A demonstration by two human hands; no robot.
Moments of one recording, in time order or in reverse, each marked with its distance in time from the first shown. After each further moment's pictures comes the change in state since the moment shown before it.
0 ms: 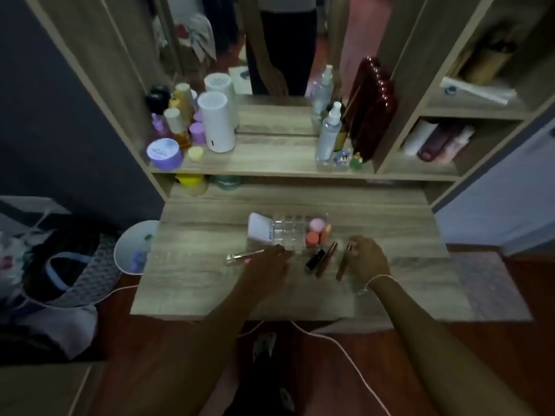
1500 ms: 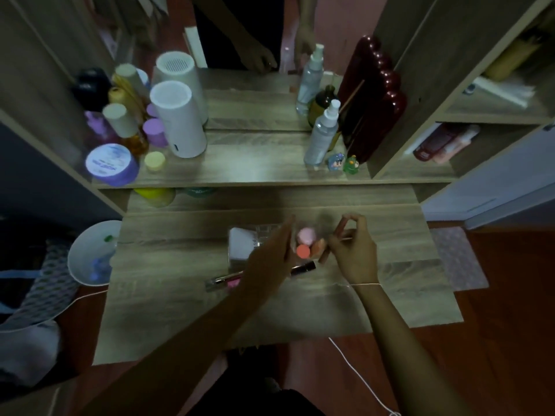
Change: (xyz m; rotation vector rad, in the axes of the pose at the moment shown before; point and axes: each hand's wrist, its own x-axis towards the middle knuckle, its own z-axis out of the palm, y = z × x) left_hand 0.077 -0.003 -0.023 -0.486 0.209 -0.142; right_hand 0.018 -0.068 -0.018 0.426 0.268 0.027
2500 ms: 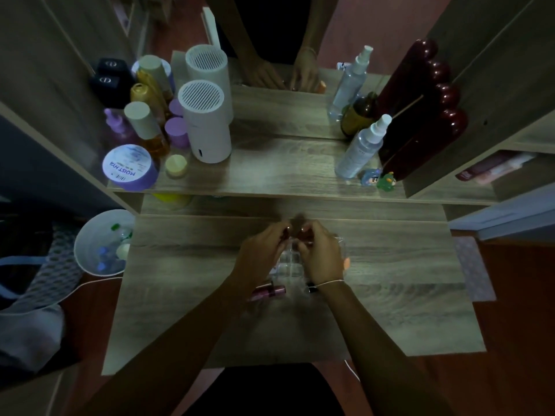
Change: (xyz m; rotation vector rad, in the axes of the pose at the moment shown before) left_hand 0.038 -0.072 -0.021 0.038 0.040 0.166; right_hand 0.028 -0.009 0.113 -0.309 -0.185 -0.206
